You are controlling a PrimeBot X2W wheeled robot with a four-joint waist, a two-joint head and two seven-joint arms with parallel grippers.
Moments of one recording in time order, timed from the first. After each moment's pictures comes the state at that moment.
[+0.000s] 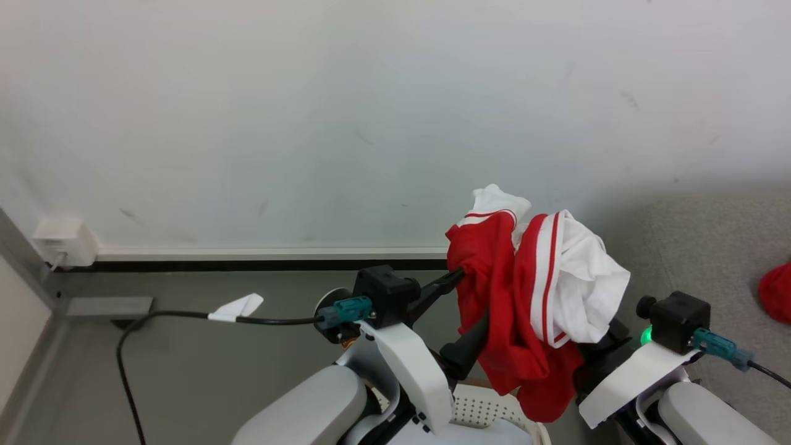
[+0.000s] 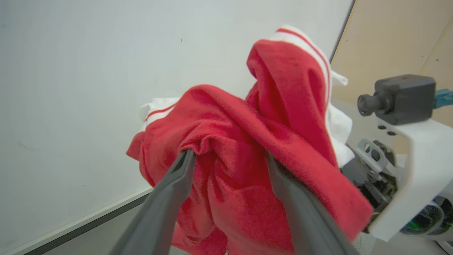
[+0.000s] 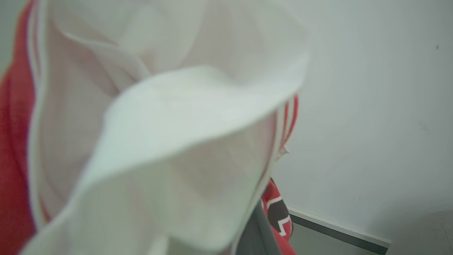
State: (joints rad) left arm -0.62 0.20 -0.92 0.22 -0.71 0.01 -0.06; right arm -0.49 -0.35 0.76 0.36 0.79 0.13 -0.26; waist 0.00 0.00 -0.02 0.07
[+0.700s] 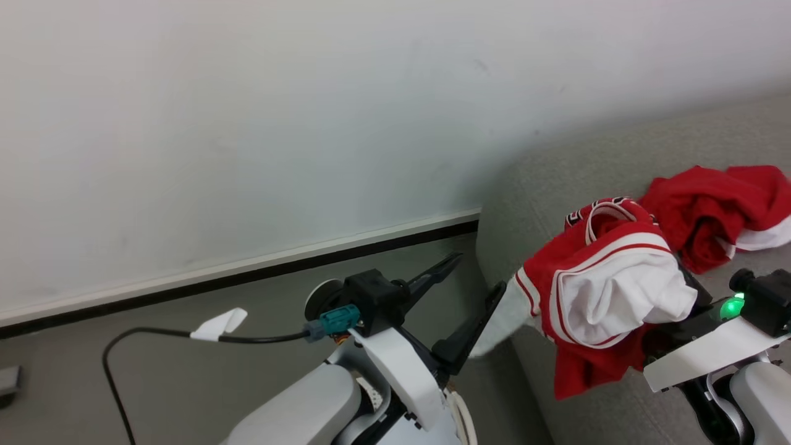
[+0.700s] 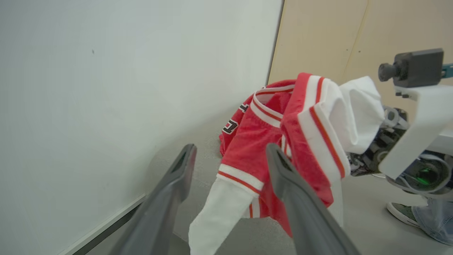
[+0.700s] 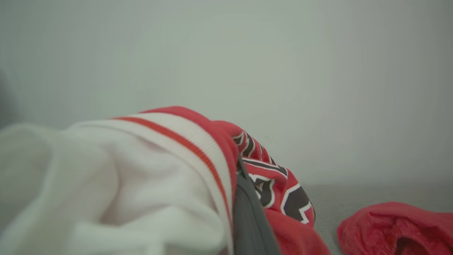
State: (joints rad) left arm -0.63 0.22 -0.92 0.21 -0.65 0.00 -0.17; right arm -0.43 -0.41 0.51 0.26 0.71 0.13 -0.26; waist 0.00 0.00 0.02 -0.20
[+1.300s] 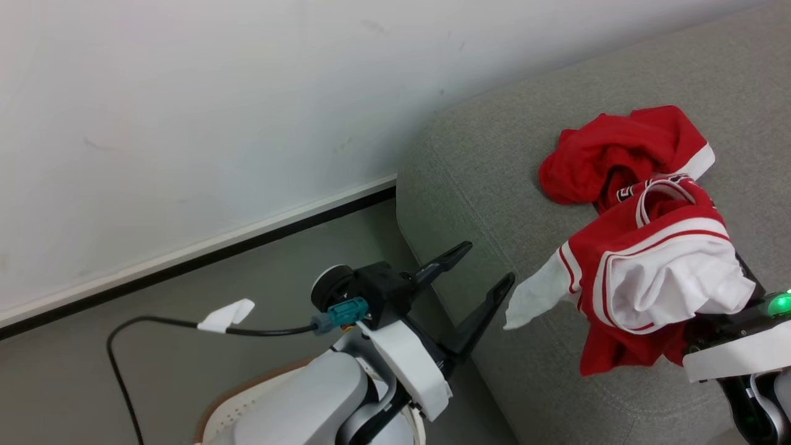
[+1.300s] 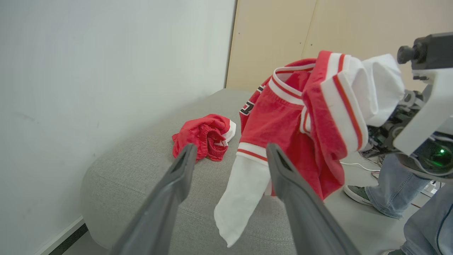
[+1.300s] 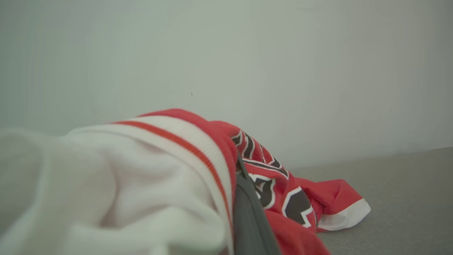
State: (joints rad) left arm -0.67 0.21 -0.94 0.26 -0.63 -0.03 -0.21; right arm -0.35 -0.42 0.33 0.15 0.68 0.13 -0.26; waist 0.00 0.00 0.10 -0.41
